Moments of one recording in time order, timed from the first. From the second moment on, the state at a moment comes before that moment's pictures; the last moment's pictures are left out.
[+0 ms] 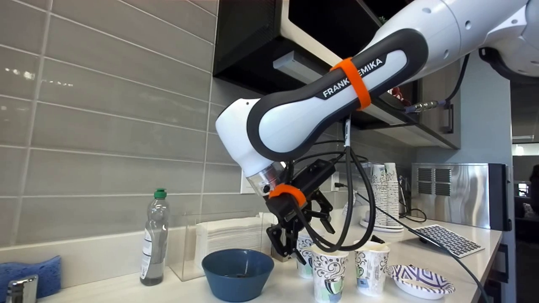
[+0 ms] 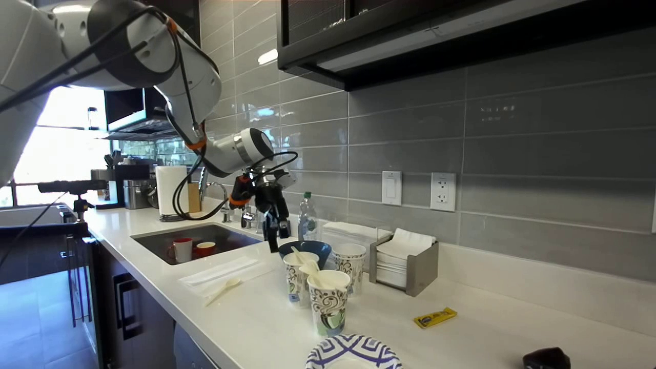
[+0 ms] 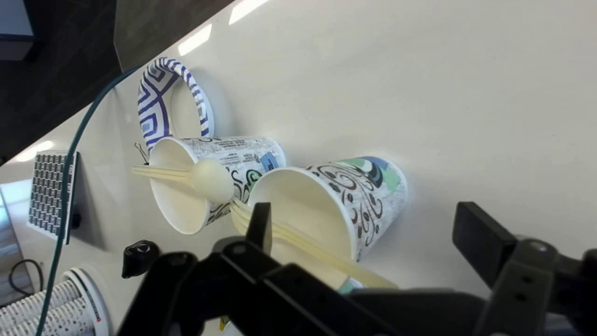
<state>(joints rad) 0.31 0.38 0.14 -1.70 -0.51 1.55 0.92</state>
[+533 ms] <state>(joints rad) 0.35 0.41 0.12 -1.69 -0.59 1.52 1.04</state>
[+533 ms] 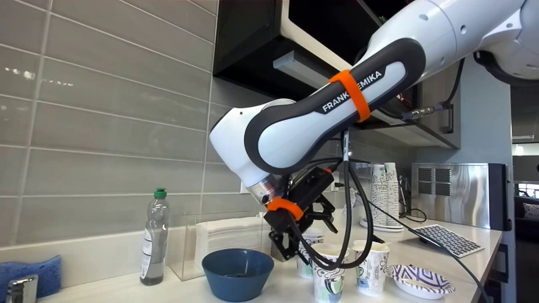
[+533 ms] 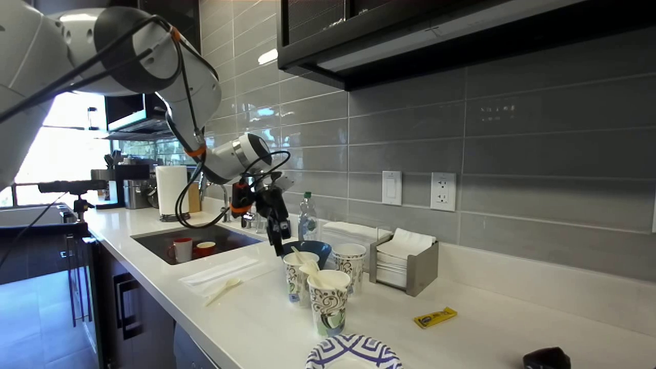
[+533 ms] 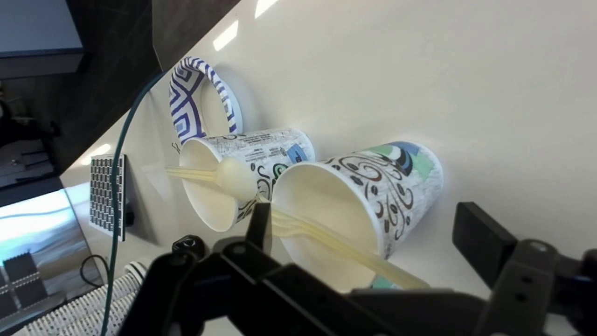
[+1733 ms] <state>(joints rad) 0.36 0.54 0.11 -1.54 -0.66 1.43 1.04</state>
